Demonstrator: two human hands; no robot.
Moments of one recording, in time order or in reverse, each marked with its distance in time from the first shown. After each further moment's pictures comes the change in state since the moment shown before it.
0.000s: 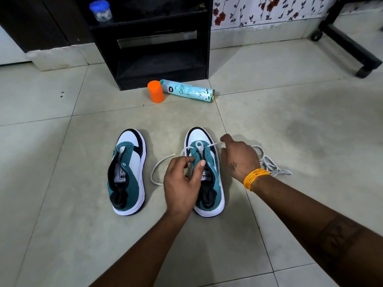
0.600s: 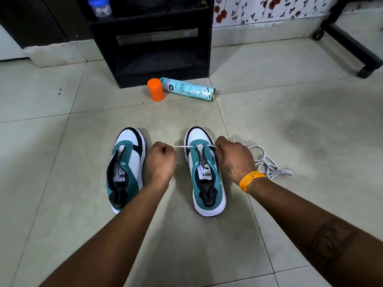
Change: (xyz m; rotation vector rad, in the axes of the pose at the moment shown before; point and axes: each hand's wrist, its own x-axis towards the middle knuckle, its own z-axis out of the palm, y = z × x) left_hand 0.078 -0.019 -0.018 0.040 -0.080 -0.507; right_hand 0.002 -0.010 0.008 0.045 0.040 -0.056
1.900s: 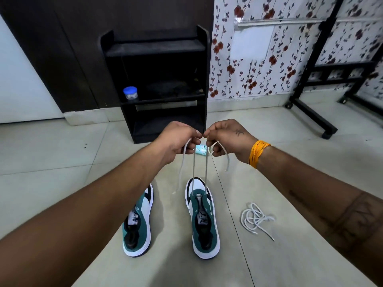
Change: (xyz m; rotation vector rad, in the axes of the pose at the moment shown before) left_hand -0.027 0.249 -0.087 -0.188 -0.455 0.121; right_hand 0.067 -0.082 -0.240 0.960 -0.147 0.230
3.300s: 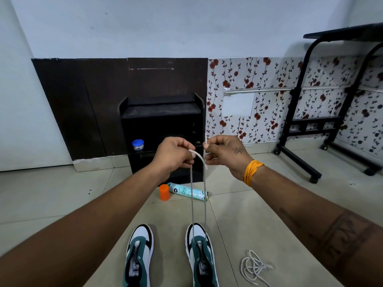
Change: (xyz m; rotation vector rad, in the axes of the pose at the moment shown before) left_hand -0.041 0.095 -0.040 0.045 0.070 0.349; right_hand -0.026 -0.104 -0.027 0.225 0.110 -0.285
